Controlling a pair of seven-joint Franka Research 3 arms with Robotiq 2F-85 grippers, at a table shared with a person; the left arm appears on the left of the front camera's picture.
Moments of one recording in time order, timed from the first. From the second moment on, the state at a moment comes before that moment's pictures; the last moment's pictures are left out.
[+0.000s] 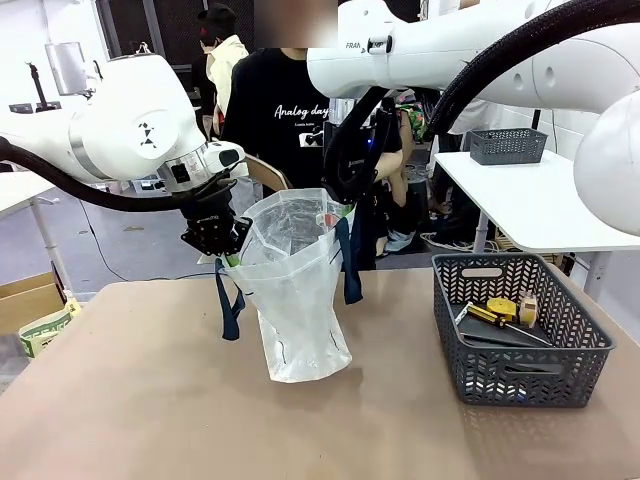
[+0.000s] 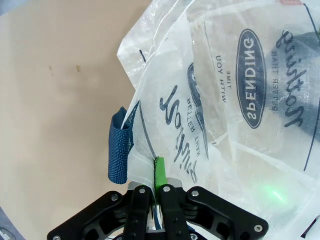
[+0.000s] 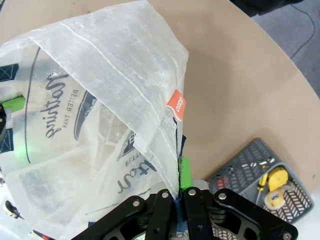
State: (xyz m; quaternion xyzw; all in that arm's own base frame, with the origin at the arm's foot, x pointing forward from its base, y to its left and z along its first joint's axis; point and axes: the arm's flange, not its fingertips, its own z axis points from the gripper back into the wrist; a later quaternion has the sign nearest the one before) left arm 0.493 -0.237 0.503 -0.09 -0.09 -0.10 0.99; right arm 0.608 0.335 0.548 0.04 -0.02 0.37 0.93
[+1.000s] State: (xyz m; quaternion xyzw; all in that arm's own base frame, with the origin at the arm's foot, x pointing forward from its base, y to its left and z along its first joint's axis) left arm 0.493 -0.237 0.503 -0.09 -0.09 -0.10 0.99; right arm 0.608 0.335 0.548 0.04 -0.02 0.37 0.93
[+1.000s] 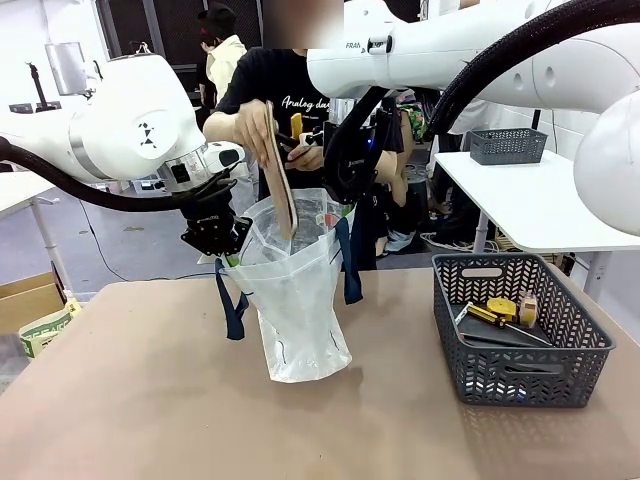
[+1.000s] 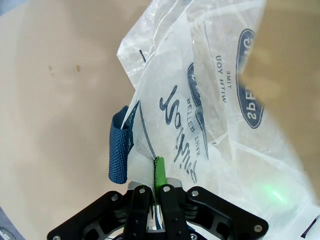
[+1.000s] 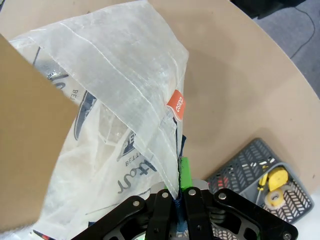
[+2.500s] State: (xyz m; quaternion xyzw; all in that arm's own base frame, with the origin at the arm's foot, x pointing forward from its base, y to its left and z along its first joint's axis) left arm 0.493 -0.237 0.502 -0.09 -0.09 -0.10 0.99; right arm 0.608 0.335 0.547 0.04 -0.02 0.37 0.93
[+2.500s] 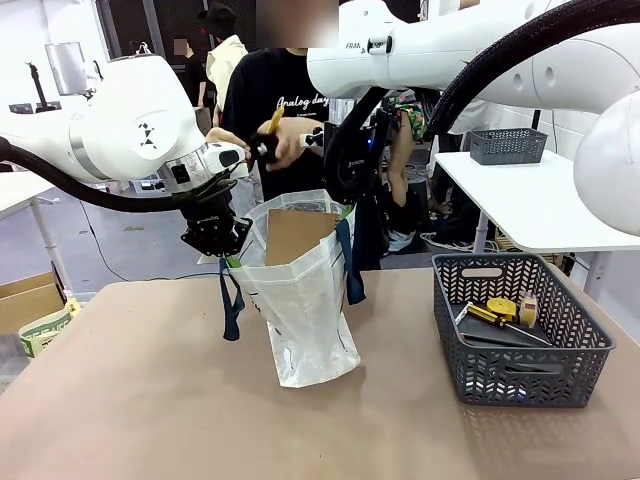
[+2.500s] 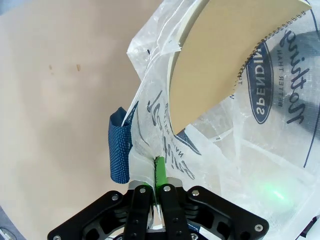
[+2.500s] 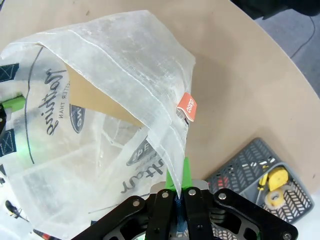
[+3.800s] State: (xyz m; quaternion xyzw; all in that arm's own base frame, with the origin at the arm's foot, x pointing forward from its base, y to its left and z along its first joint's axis) left arm 0.493 -0.237 0.502 -0.09 -0.09 -0.10 0.99; right arm 0.608 0.335 0.547 0.04 -0.02 0.37 0.93
